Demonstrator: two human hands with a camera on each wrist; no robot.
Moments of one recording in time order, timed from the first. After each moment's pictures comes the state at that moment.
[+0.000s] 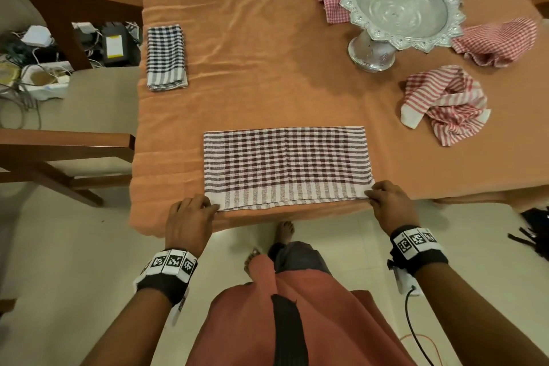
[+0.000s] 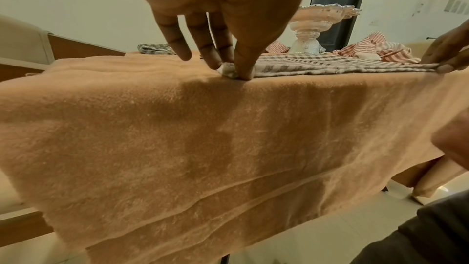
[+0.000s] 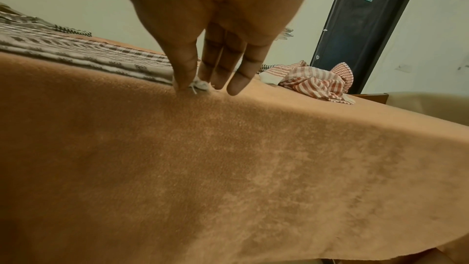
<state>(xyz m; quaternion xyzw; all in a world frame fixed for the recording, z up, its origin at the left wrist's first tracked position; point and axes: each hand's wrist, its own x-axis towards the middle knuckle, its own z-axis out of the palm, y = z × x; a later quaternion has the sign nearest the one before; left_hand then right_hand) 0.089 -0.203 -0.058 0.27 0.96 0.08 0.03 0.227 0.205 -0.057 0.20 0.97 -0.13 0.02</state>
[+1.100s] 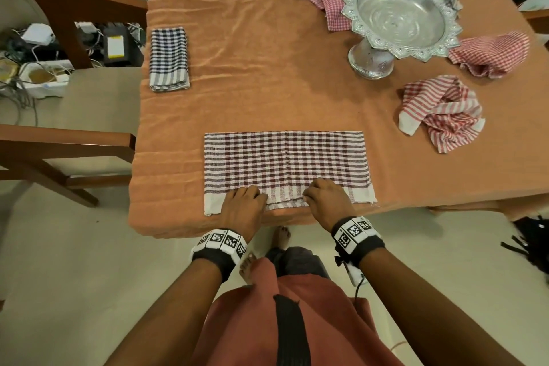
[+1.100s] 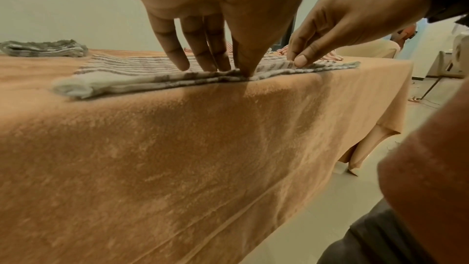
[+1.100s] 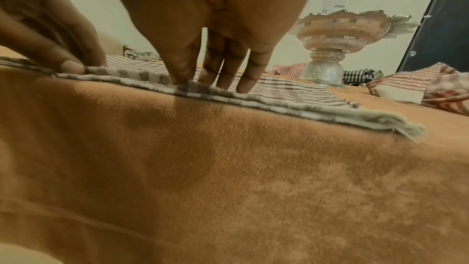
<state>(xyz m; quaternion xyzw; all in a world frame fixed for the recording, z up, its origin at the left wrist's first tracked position) 0.095 -0.106 -0.059 0.33 0.94 0.05 0.09 0.160 0.105 -0.059 0.06 0.99 -0.12 0.07</state>
